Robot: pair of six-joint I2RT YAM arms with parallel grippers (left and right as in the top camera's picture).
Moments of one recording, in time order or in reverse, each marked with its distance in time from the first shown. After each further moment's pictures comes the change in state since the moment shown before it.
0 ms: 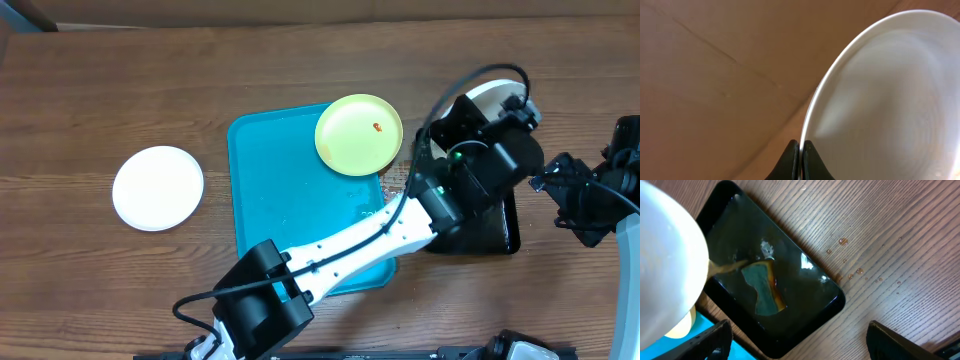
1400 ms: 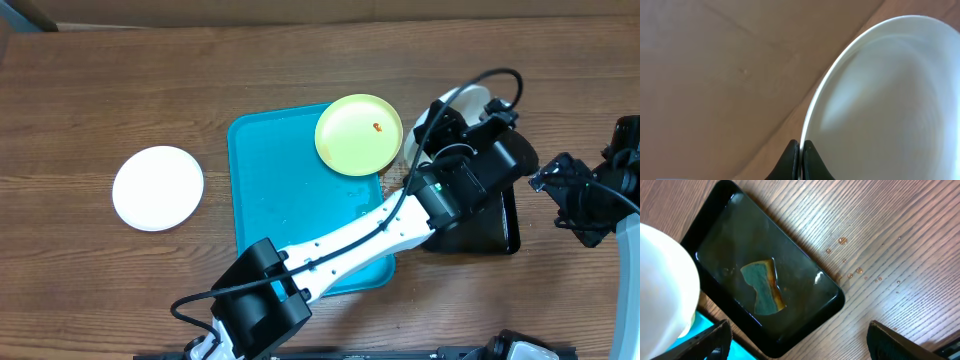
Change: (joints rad) left arm 0.017 -0.003 0.004 -0.175 -0.116 -0.081; right arm 0.000 0.000 0.000 -0.004 0.000 0.000
